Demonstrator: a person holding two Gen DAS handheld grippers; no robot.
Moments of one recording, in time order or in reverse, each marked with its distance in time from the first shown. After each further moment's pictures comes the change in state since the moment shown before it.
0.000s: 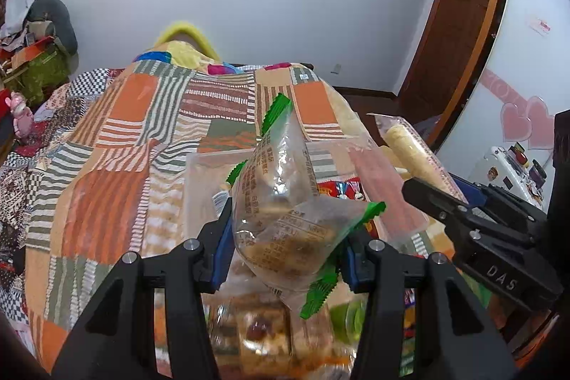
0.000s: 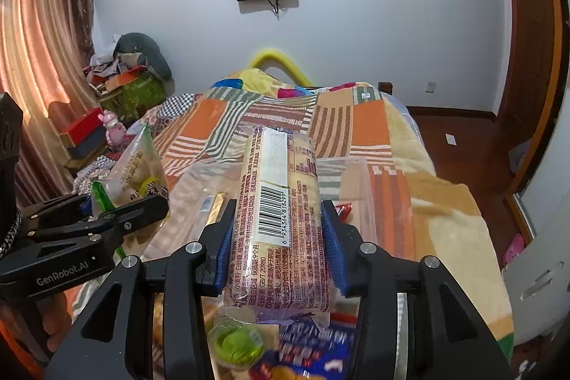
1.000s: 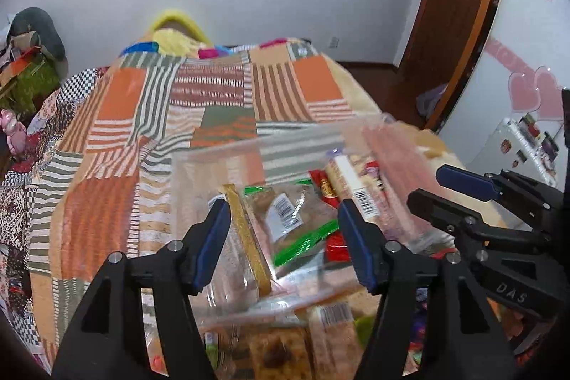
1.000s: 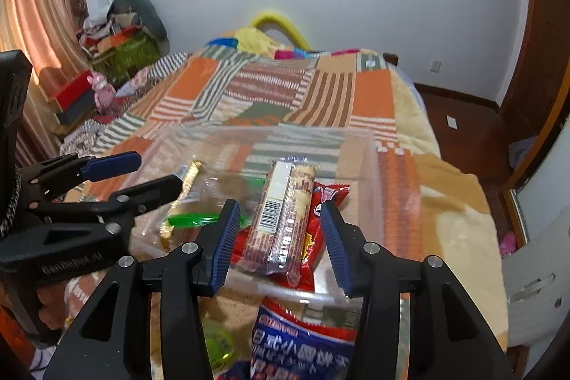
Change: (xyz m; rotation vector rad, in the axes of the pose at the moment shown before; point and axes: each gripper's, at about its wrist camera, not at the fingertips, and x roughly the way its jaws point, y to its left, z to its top) left arm 0.035 0.002 0.007 0.082 0.077 0.012; right arm 0.019 -0.014 -0.001 -0.051 0.140 -0.011
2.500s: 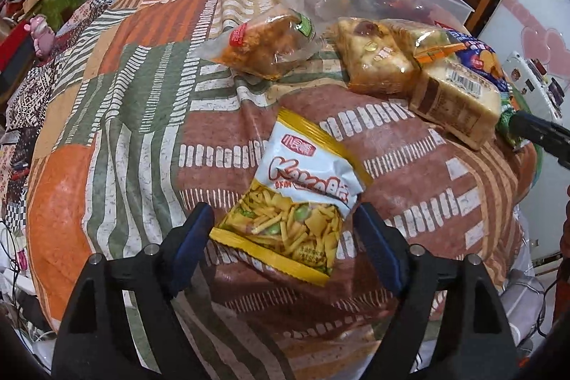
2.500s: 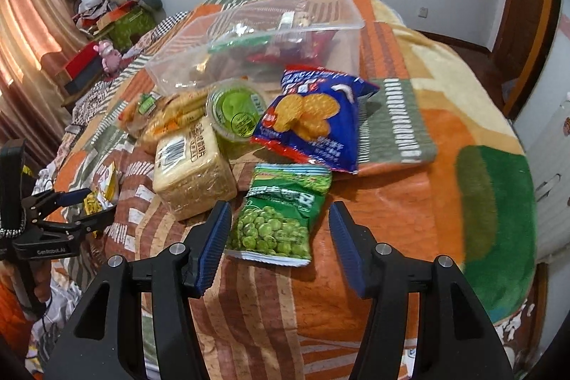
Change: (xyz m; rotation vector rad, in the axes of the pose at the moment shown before) left arm -0.064 0.063 -0.232 -0.078 0.246 0.055; right arm -0.039 0.025 -0.137 0.089 0.155 0.012
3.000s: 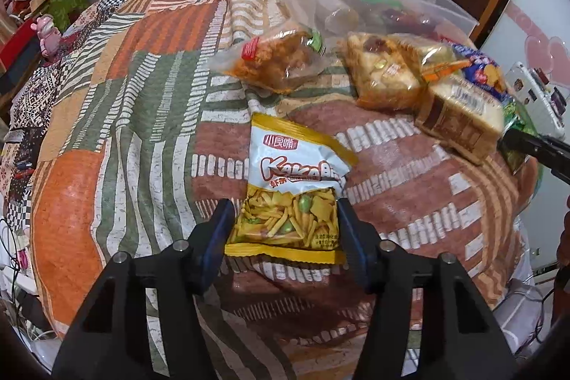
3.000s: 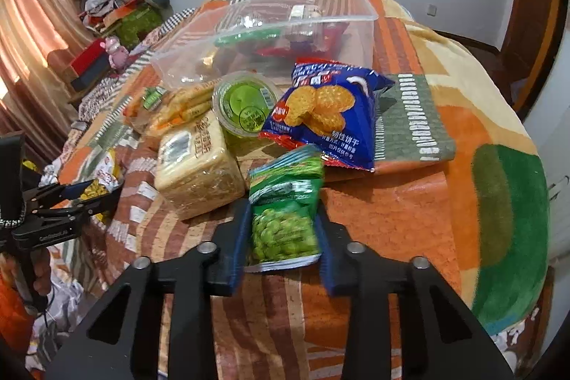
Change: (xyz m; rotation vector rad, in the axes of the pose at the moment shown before) left arm -0.006 0.007 0.011 -0.021 -0.030 0.002; right arm -0.001 0.000 -0.006 -0.002 -0.005 0.038
